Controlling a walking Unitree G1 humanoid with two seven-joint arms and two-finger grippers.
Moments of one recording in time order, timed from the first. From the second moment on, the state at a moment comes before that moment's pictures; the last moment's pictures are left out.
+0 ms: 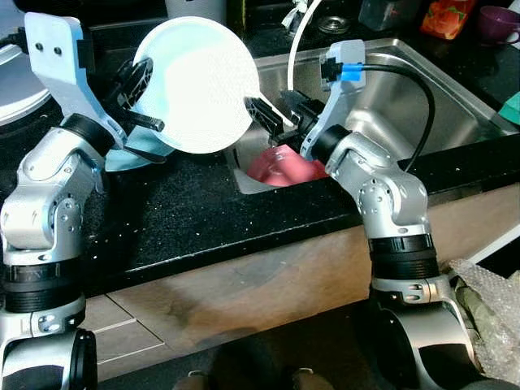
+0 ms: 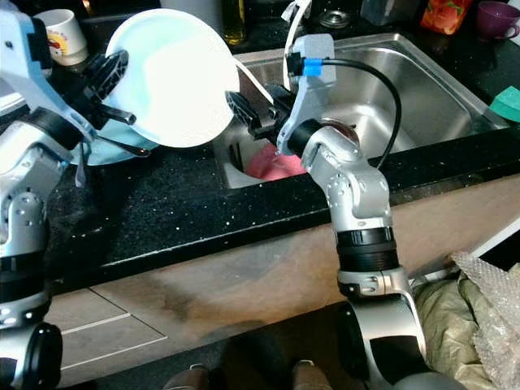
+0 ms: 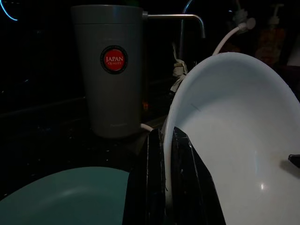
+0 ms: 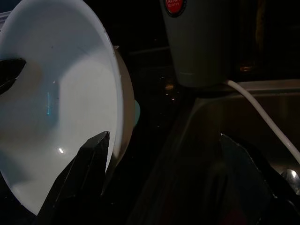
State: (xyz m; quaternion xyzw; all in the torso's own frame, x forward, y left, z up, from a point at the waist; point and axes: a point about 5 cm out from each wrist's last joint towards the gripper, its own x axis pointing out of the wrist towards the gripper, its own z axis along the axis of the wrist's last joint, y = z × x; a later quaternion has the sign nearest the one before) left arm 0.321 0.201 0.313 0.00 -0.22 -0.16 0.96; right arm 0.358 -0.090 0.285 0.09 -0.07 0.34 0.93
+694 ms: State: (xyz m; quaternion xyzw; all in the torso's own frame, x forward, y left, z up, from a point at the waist) left arm 0.317 0.187 0.309 0.00 -0.21 -0.20 0.96; right arm 0.356 -0.084 0.286 0.10 -0.08 0.34 0.93
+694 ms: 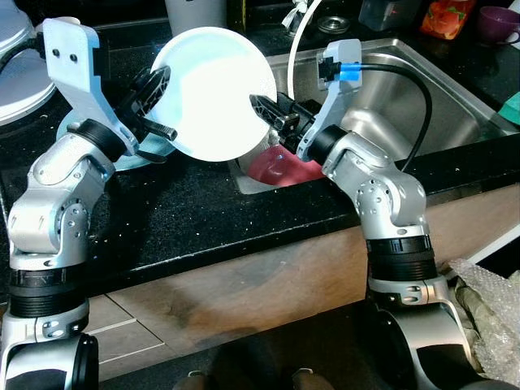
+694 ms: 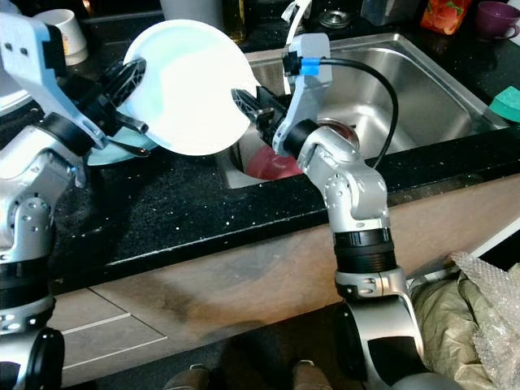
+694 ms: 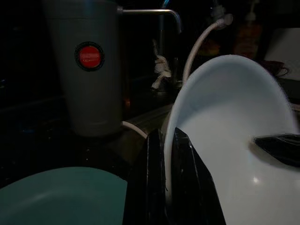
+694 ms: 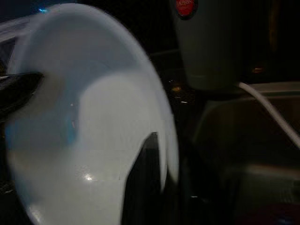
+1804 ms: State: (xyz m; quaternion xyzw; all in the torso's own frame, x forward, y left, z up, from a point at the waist) left arm 0.303 0.193 0.328 -0.03 -0.27 -0.20 0.94; right arm 0.378 -0.136 0.271 0.03 -0.03 0.19 0.98
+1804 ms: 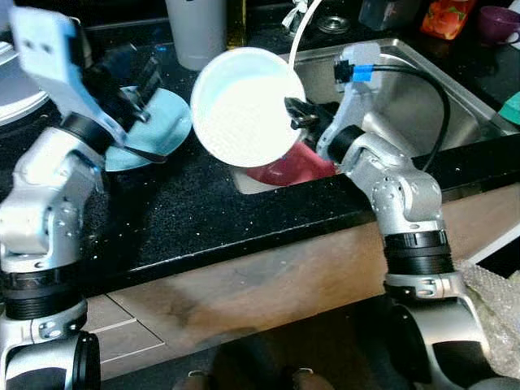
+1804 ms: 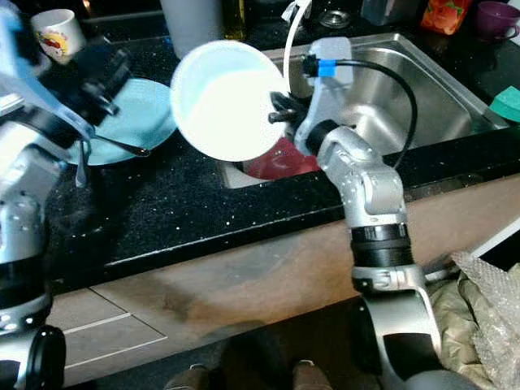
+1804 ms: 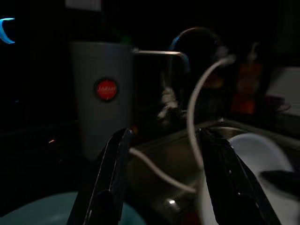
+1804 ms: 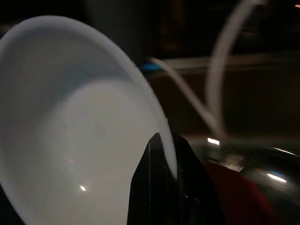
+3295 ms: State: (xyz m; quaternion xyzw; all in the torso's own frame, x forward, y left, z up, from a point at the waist) left arm 0.288 0.157 0.255 0.08 -0.06 -0.30 0.95; right arm 0.417 -0.140 0.250 -0.29 -0.02 0.18 0.94
